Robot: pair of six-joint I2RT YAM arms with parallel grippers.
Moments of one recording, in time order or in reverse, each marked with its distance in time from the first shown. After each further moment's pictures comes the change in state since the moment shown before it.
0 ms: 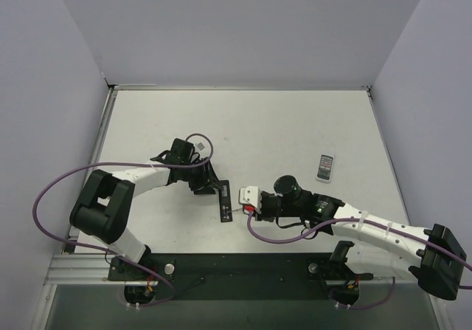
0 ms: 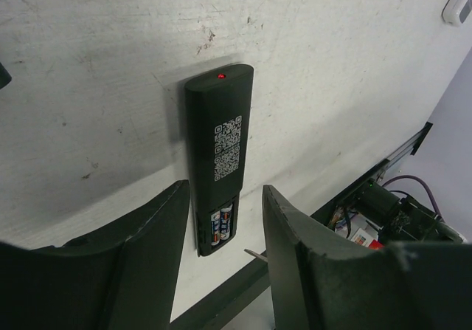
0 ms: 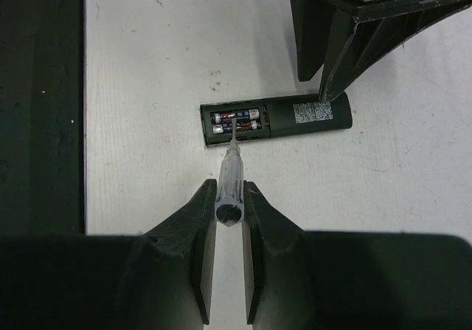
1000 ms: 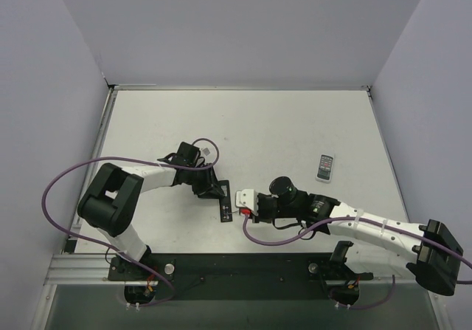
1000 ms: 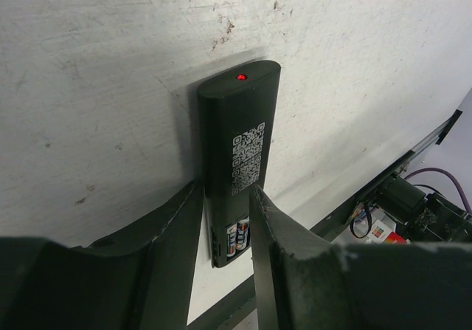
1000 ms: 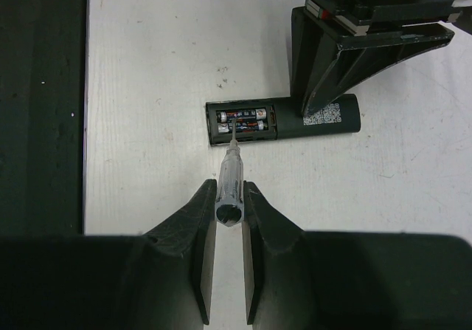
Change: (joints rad) left arm -0.044 0.077 0.000 0.014 -0.006 0.033; right arm 0.028 0.036 0.017 -0.009 0.010 -0.031
